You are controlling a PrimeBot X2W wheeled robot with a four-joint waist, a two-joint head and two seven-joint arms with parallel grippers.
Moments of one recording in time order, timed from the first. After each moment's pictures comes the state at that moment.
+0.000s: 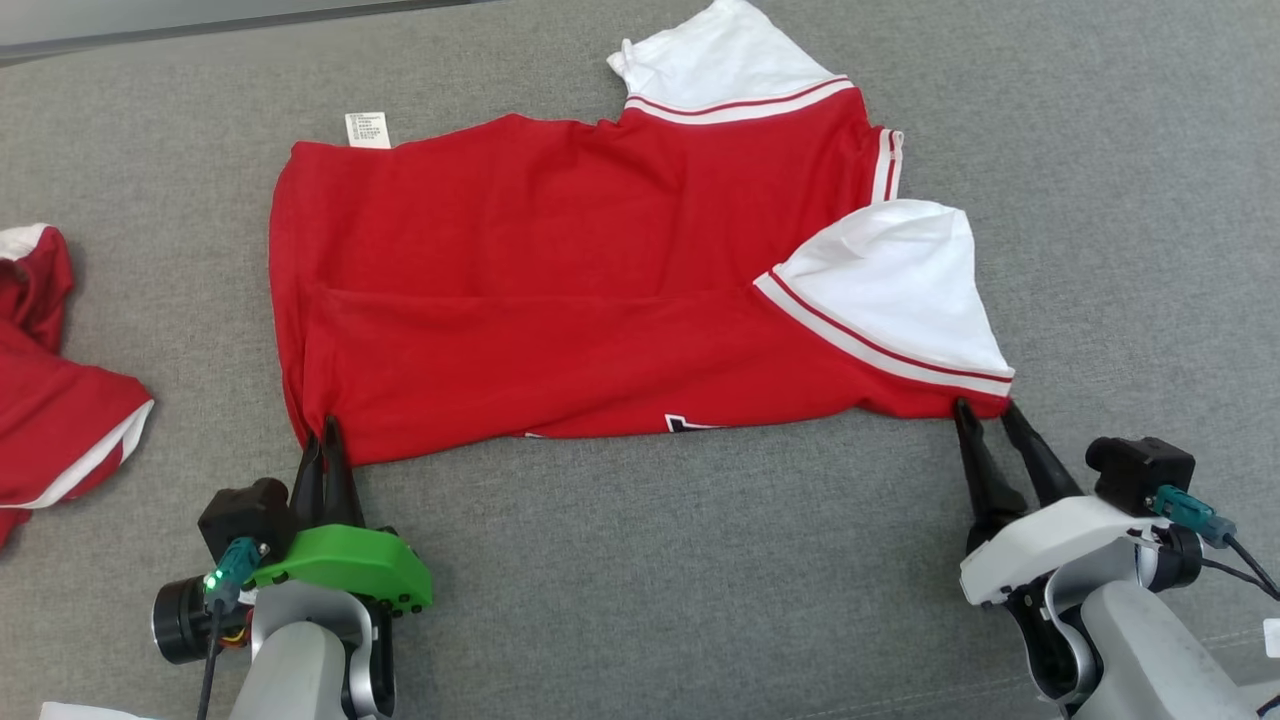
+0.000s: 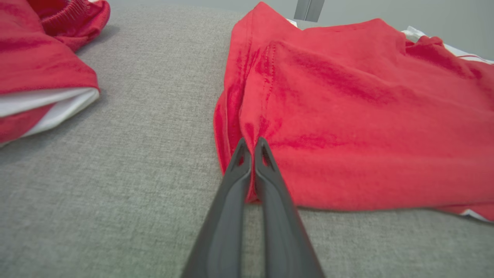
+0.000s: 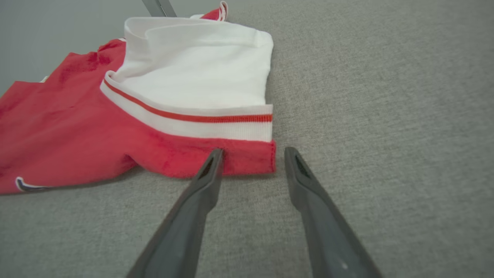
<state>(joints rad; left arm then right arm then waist) -0.26 0.05 -0.10 0.49 -0.31 0.12 -0.26 -0.25 -0.20 0.19 0.46 0.51 0.13 -0.26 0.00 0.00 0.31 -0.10</state>
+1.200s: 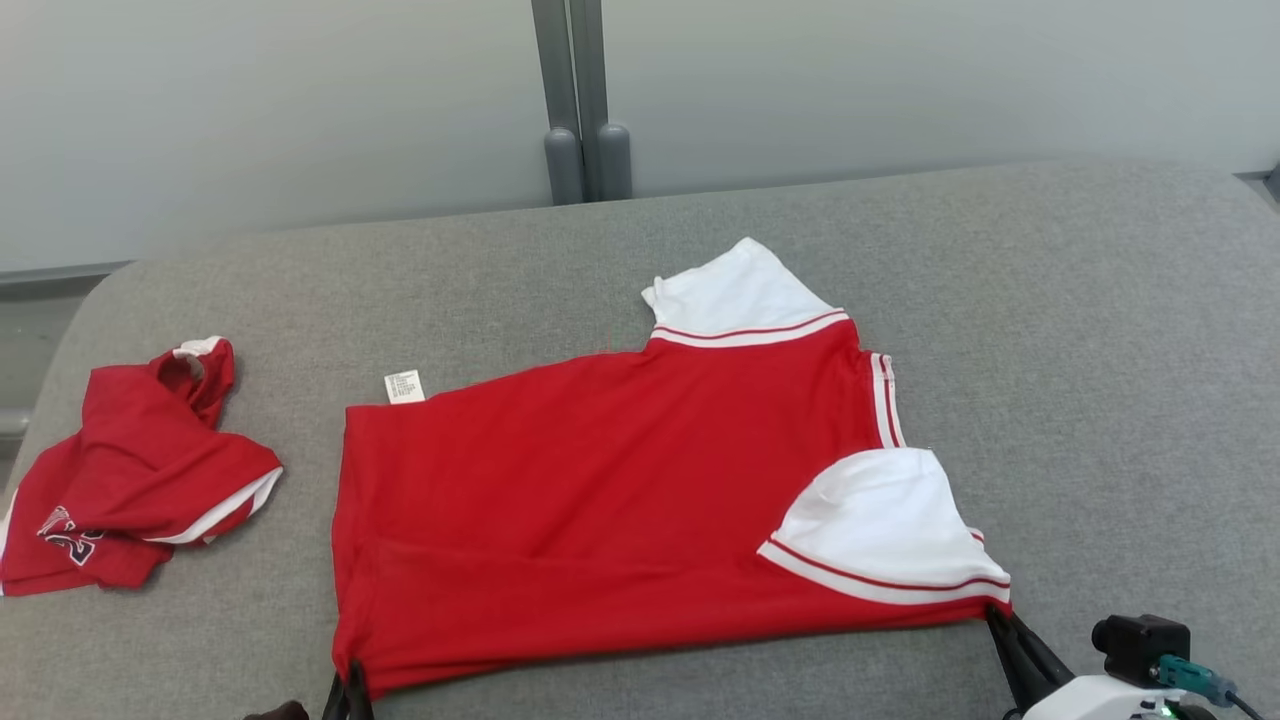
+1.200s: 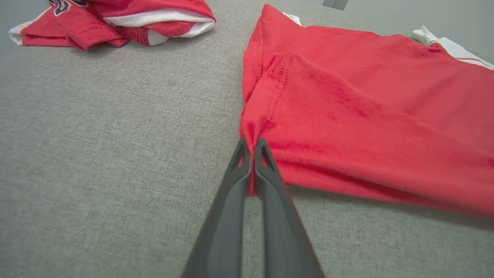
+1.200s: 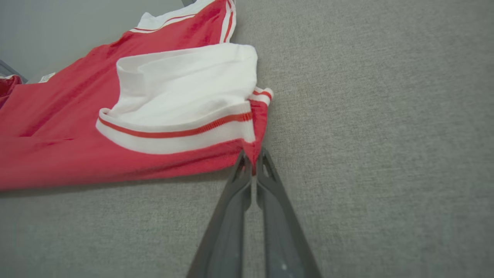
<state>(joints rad) 0.06 0.05 -0.11 0.50 -0.39 0.12 -0.26 -0.03 -0.28 0.31 0.53 0.60 0.13 -0.26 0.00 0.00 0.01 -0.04</state>
